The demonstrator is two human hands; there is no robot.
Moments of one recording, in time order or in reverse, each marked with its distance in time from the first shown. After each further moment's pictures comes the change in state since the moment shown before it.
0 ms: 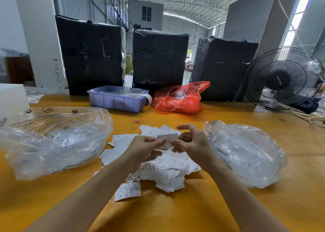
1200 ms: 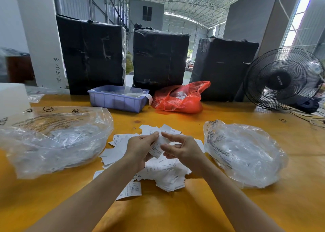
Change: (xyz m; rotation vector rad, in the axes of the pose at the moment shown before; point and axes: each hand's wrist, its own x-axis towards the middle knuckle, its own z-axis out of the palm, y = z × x) left_hand 0.004 -0.001 0.008 -0.357 0.211 -0.058; right_hand -0.008 -0.006 0.021 0.107 -0.165 0.127
